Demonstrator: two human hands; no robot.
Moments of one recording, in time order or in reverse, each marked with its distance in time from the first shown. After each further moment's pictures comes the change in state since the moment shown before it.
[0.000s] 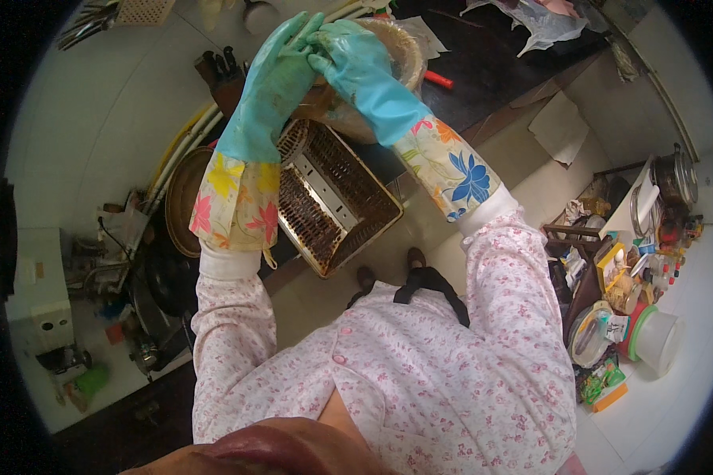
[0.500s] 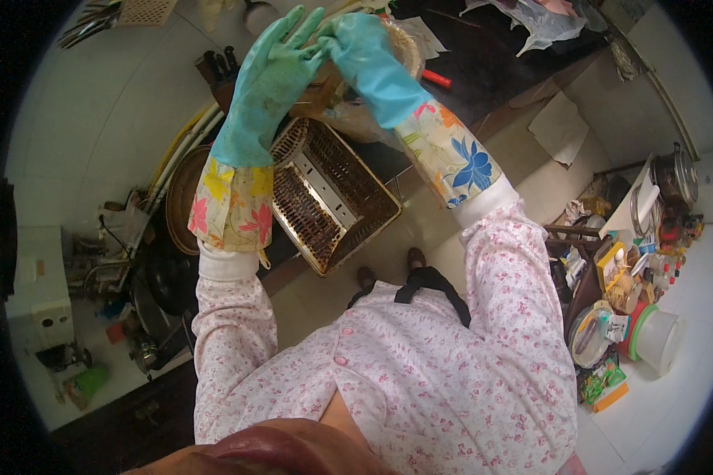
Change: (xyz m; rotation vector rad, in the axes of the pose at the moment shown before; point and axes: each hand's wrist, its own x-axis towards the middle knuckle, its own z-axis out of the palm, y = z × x) left_hand -0.013 0.045 -0.010 1.680 -0.194 0.847; right_hand 0.019 -0.003 -0.018 -0.028 -0.156 0.236
